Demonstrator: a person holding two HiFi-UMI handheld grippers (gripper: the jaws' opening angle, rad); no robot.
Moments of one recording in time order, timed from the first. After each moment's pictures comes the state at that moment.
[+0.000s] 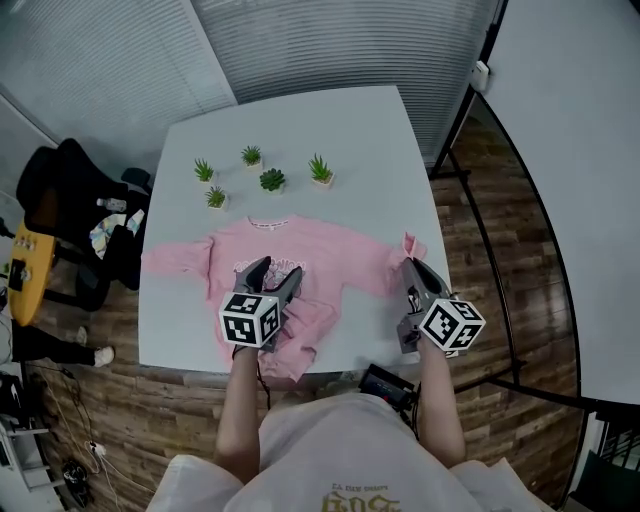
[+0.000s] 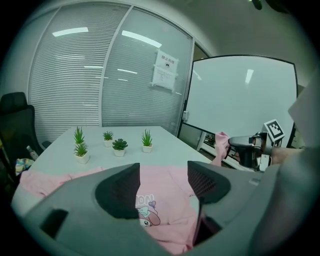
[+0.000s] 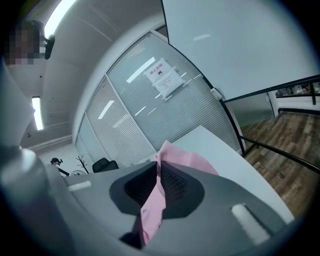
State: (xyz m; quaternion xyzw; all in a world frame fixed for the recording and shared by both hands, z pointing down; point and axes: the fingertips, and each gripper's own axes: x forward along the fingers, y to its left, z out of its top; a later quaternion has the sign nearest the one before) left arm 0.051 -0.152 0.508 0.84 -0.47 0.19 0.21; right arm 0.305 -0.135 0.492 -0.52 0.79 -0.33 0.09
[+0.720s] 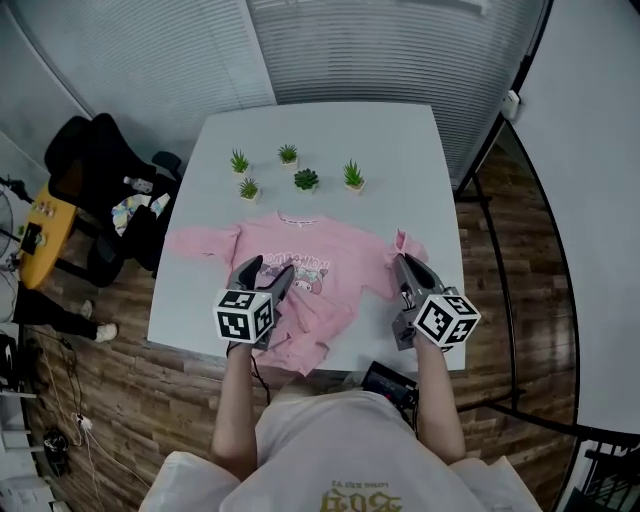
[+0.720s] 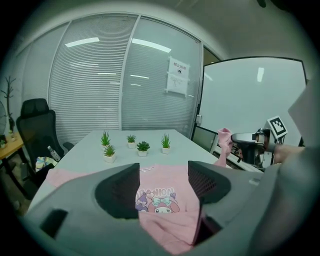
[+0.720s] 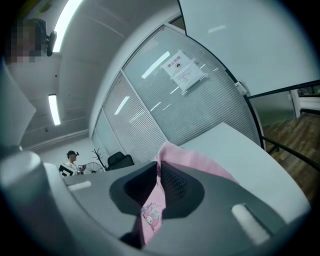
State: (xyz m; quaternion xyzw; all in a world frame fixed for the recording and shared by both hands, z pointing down) left arm -0.022 -0.129 0.482 0.80 -0.54 0.18 0.20; right arm 0.232 -0.147 0.459 -0.44 0.84 -0.30 0.08
